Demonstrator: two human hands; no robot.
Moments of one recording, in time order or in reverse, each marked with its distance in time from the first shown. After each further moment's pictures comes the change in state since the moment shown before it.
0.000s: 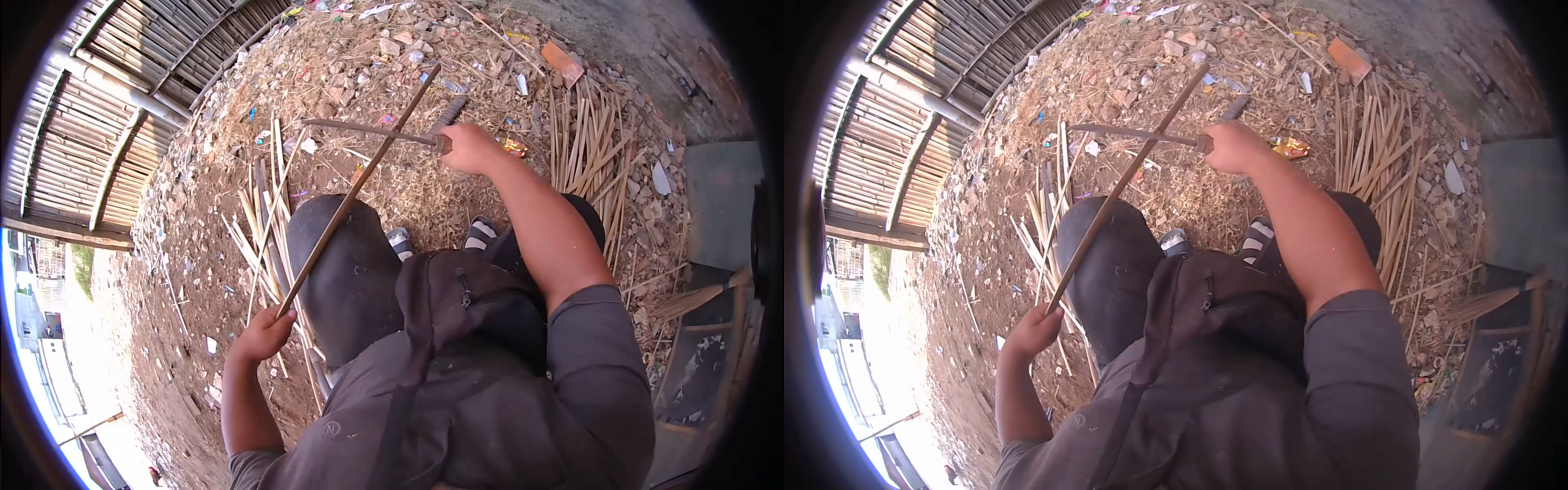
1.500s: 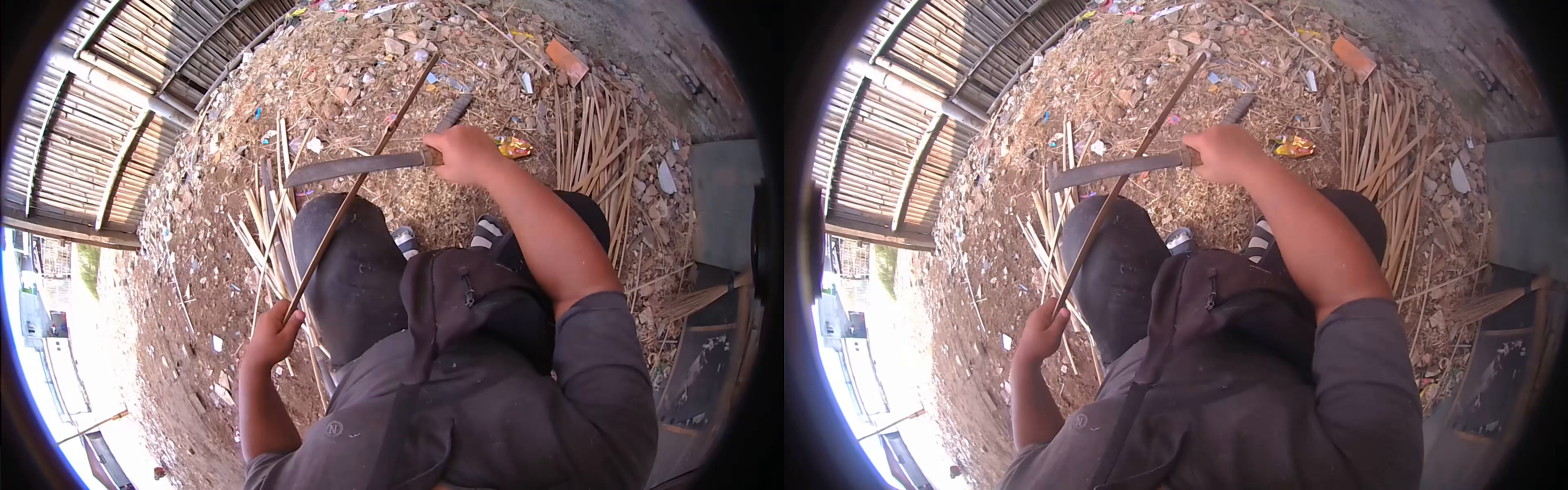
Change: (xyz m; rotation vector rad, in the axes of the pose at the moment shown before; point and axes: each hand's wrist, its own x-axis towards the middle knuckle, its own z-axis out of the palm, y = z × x) left_hand 0.001 -0.021 0.013 0.223 0.327 0.320; right_hand -0.013 -0.030 -0.002 -0.251 0.028 -0.242
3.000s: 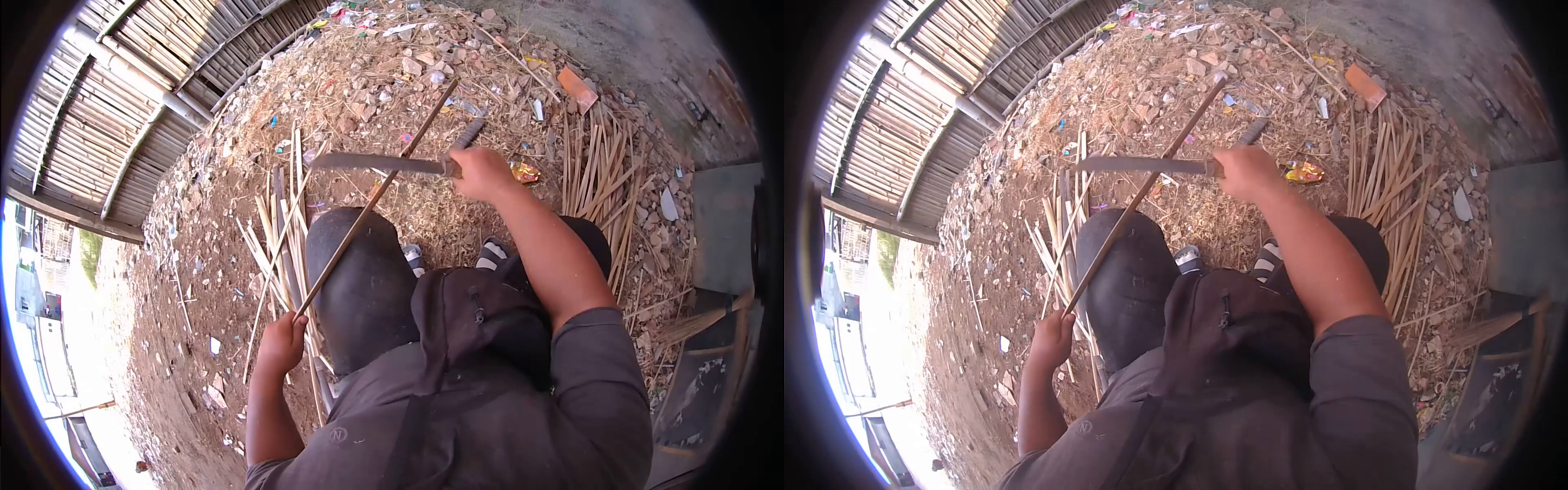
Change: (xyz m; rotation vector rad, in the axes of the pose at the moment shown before) left_hand -0.008 0.007 0.011 0.203 0.133 -0.028; right_hand 0.004 0.007 0.008 0.016 0.073 0.135
